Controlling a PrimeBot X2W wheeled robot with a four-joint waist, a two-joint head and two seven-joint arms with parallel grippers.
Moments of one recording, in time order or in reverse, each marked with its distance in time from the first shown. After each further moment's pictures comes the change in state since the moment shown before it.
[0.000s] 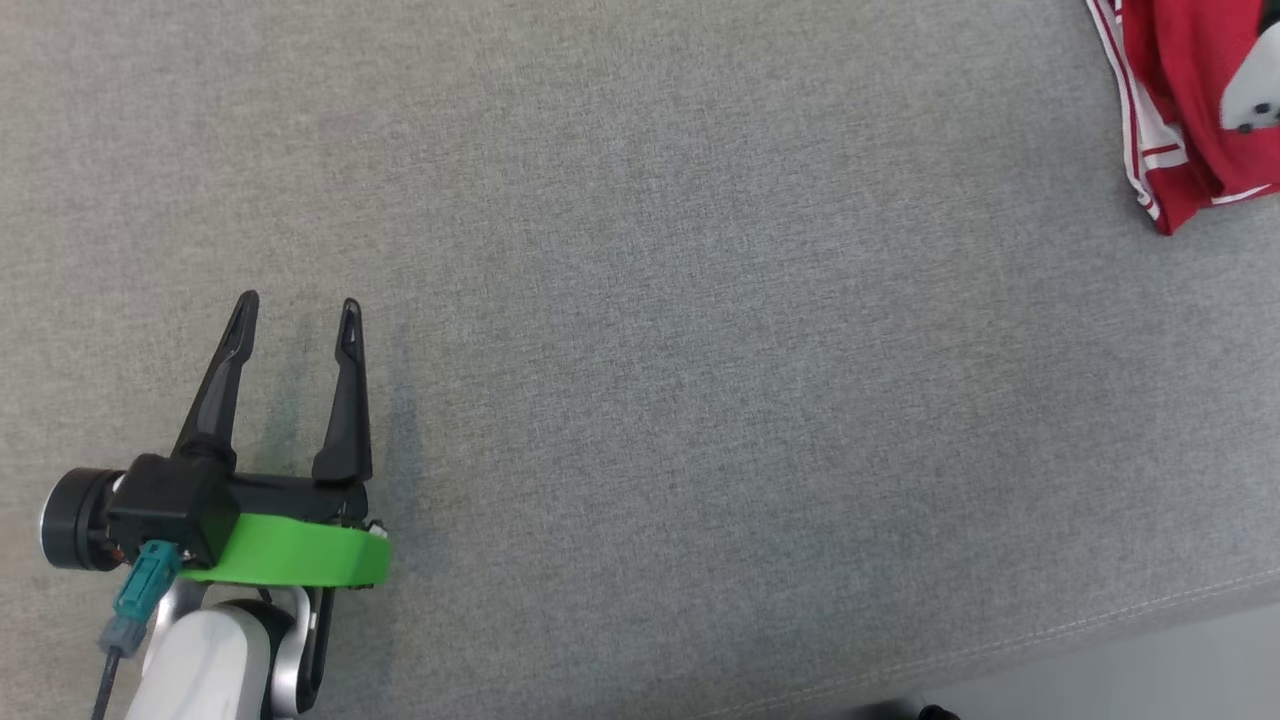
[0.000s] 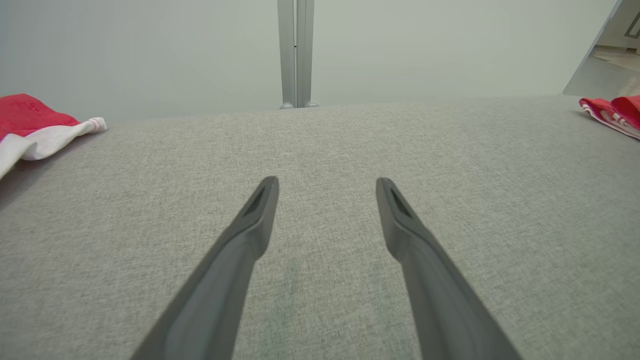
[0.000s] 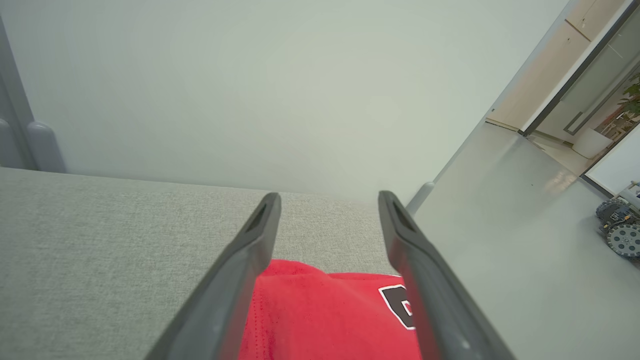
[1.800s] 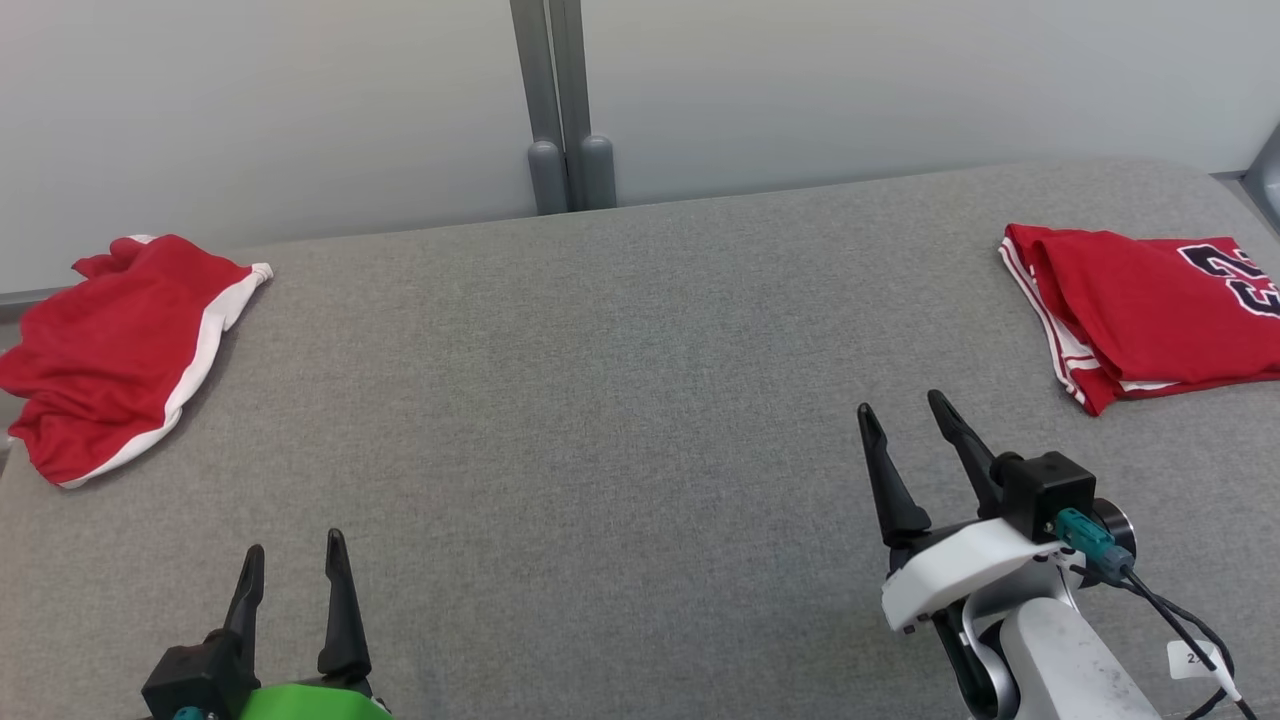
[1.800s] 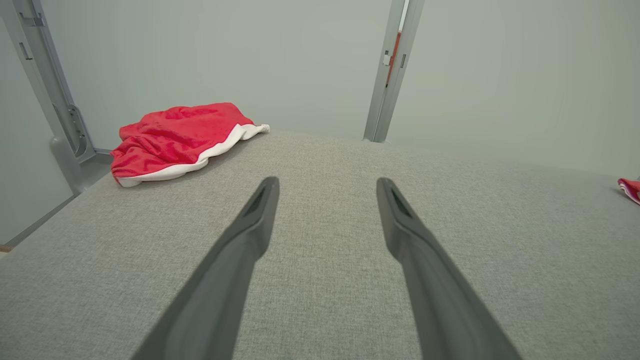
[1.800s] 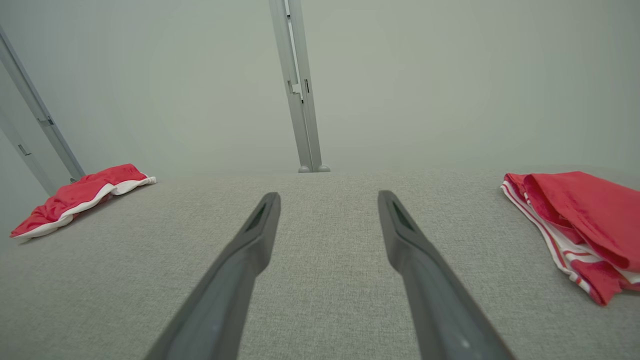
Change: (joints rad) left arm 0.248 -0.152 0.142 0.258 -0.051 -0.022 -0.088; right arm 0.881 0.275 0.350 -0.575 0.339 0.000 0.000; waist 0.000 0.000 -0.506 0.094
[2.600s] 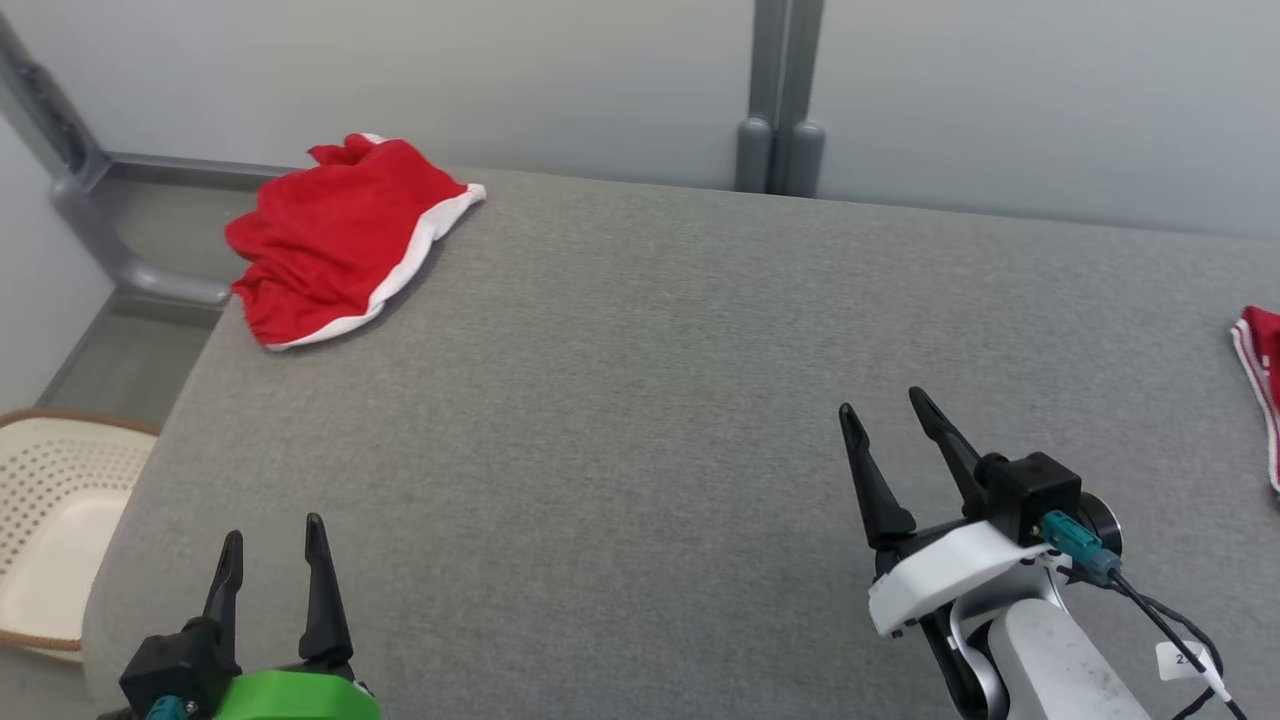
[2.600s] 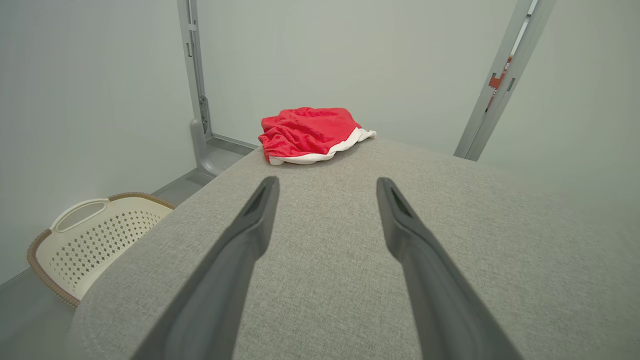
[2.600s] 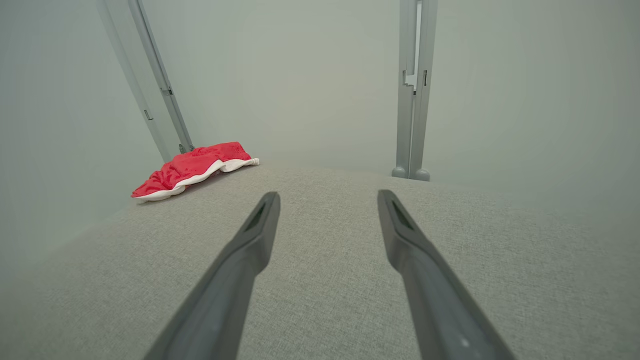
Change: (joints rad) left arm -0.025 -0.015 0.049 0.009 0.021 -0.025 0.000; right arm 0.005 0.000 0.027 -0.030 -0.006 0.000 0.000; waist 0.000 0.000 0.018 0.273
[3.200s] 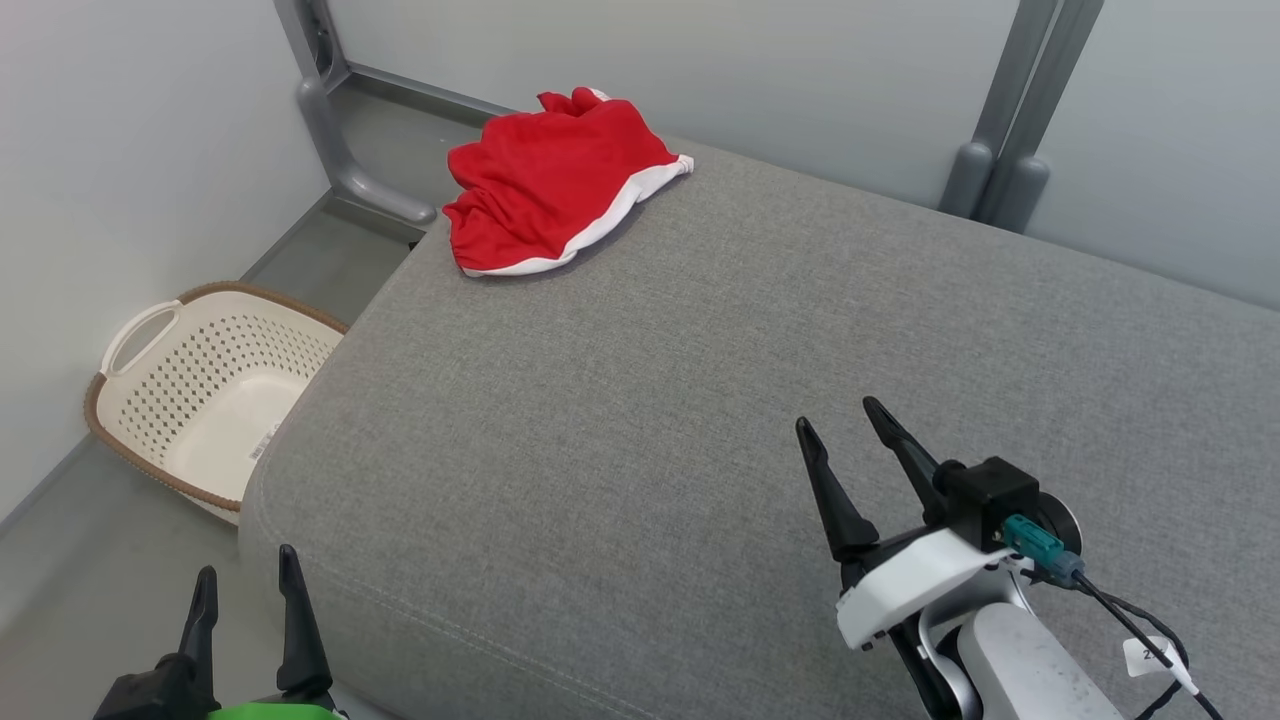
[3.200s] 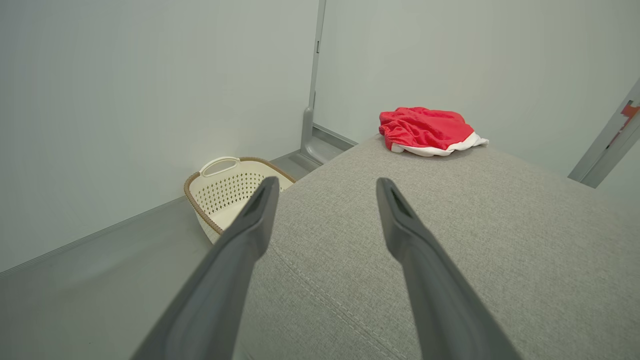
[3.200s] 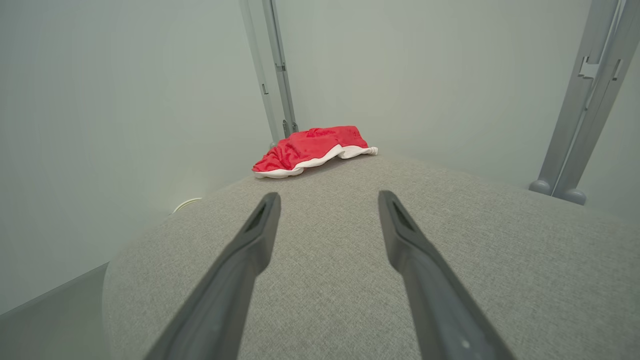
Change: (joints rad) left arm 0.061 -0.016 0.054 -0.032 -0.003 -0.001 0.000; right arm -0.012 0.001 0.084 0.016 0.028 0.000 0.000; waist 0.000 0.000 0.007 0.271
